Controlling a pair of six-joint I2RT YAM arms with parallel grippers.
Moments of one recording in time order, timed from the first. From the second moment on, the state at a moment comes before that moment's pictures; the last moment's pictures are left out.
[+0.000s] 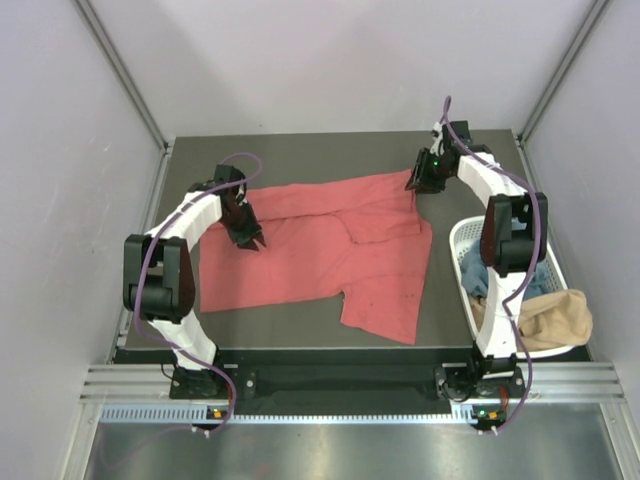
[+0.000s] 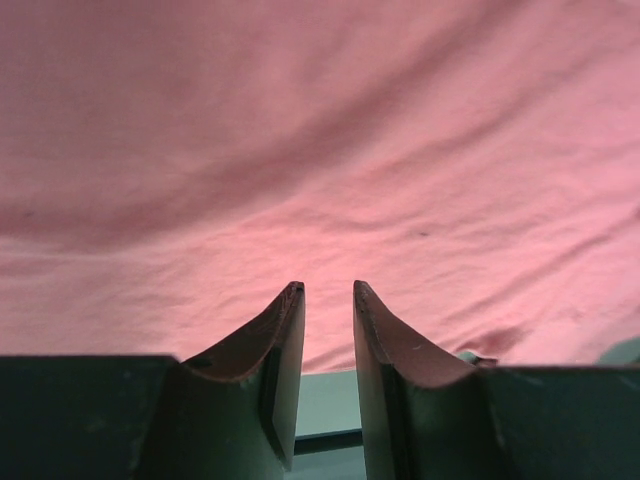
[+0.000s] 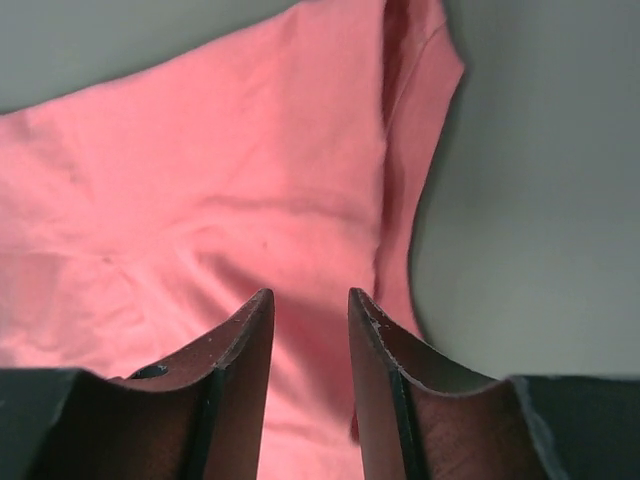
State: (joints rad) left arm -0.12 1.74 1.27 -0.79 0.17 -0.55; right arm 0.09 2.12 1.76 -0.62 -0.34 0.34
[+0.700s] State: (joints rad) left arm -0.34 1.79 1.29 -0.51 0.42 -0.69; right arm 0.09 2.35 1.94 -0.39 -0.29 0.36
